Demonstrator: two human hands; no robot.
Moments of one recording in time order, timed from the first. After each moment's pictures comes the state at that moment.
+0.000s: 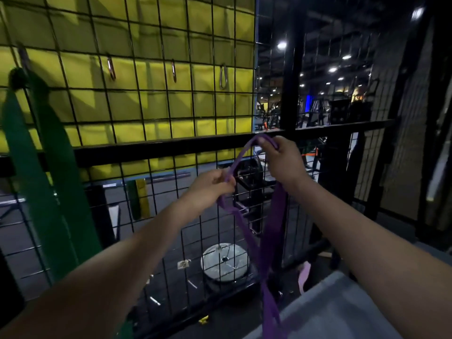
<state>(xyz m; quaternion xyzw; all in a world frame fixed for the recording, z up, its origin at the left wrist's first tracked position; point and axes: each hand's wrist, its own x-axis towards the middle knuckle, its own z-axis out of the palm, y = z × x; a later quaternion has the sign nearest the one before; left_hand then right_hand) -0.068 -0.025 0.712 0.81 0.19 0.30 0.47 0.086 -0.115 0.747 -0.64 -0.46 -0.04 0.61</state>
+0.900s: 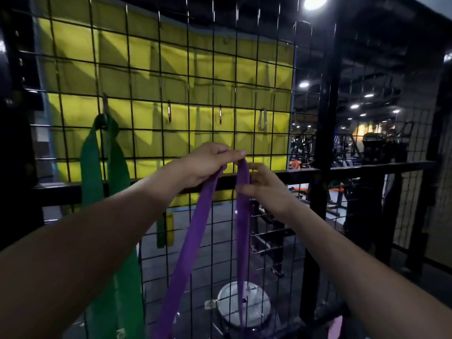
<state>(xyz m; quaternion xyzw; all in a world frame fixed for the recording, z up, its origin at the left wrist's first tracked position) -0.132 0.026 0.836 0.83 0.18 0.35 0.40 -0.005 -0.067 0.783 -0.56 -0.55 0.20 0.59</state>
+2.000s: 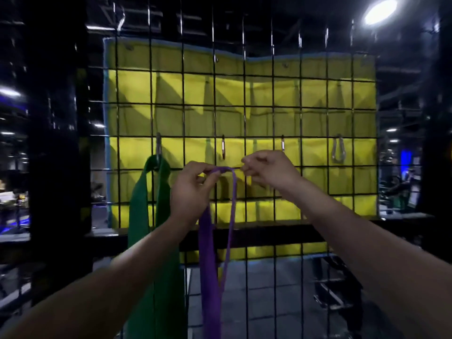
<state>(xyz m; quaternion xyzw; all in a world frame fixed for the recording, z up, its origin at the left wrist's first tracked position) -0.195 0.145 0.832 0.69 0.24 0.67 0.11 -0.037 0.088 0.879 -0.49 -0.63 0.13 0.59</state>
